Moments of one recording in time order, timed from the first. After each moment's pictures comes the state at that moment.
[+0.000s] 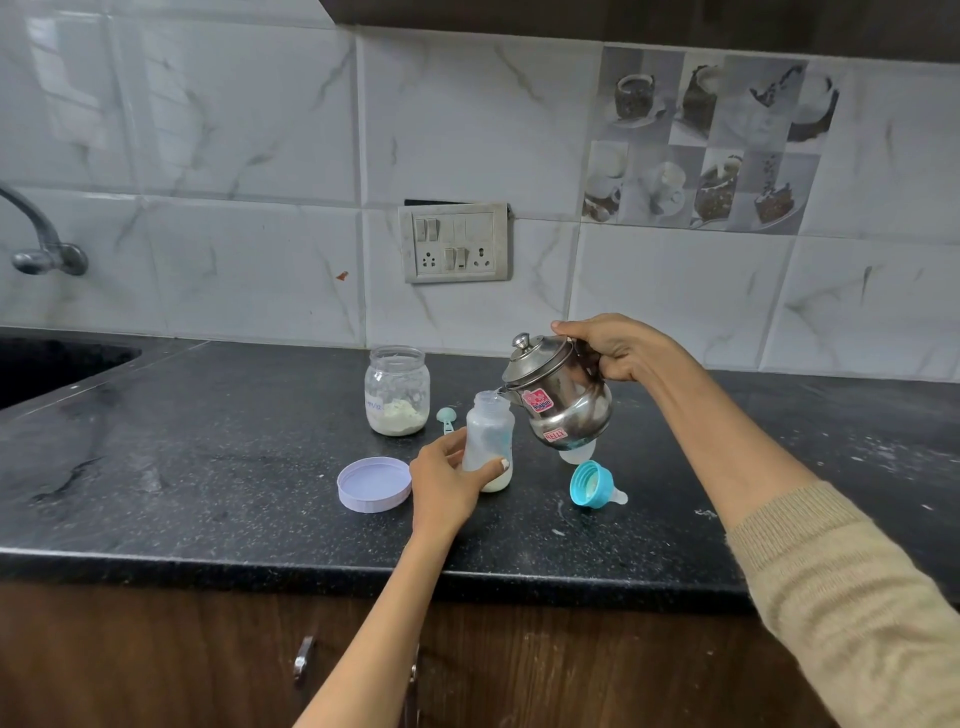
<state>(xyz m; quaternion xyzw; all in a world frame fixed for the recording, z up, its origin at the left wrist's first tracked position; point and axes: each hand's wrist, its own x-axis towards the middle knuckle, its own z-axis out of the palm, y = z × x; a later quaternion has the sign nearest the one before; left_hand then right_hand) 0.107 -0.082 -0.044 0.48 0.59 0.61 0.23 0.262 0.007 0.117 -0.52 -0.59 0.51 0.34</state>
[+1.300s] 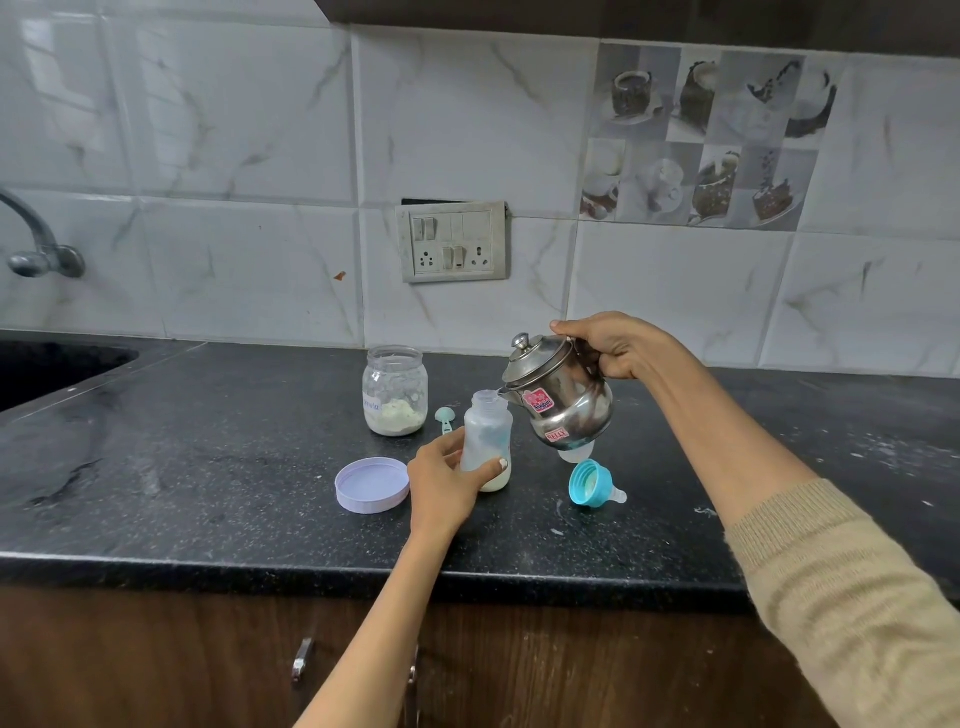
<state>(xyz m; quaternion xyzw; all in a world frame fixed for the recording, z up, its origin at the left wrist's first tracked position) 0.110 -0.085 -0.041 0.47 0.59 0.61 0.22 0.264 0.015 0.116 -0.52 -0.59 0.52 0.34</state>
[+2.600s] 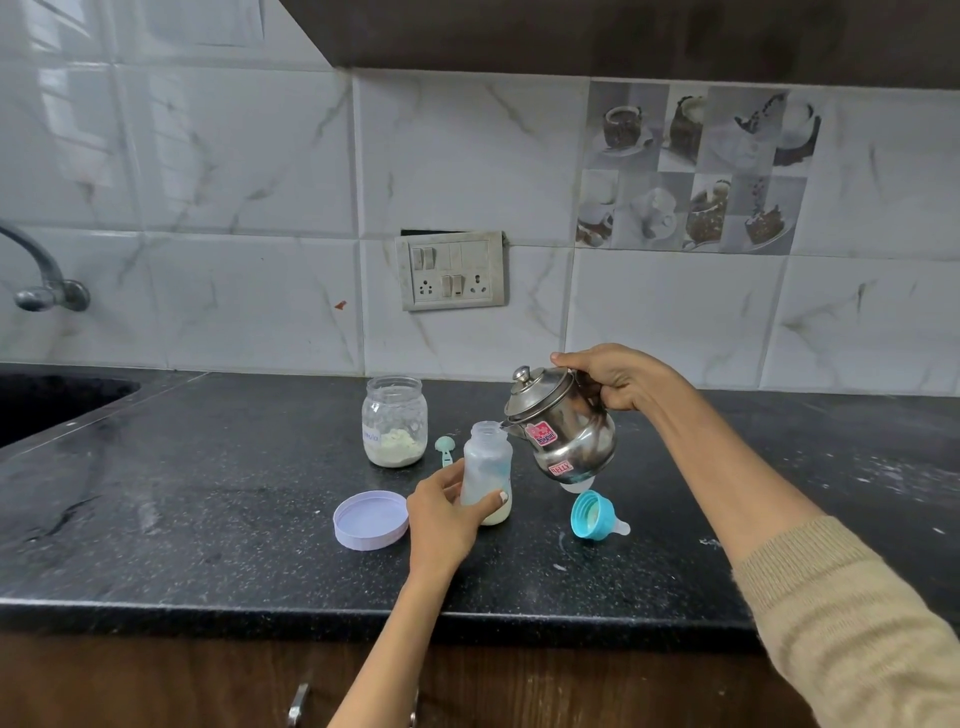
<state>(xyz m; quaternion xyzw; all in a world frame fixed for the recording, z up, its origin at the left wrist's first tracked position) 0.111 -0.087 -0.038 0.48 0.59 0.61 0.23 0.269 0.018 0.114 -0.52 -0.59 0.52 0.33</state>
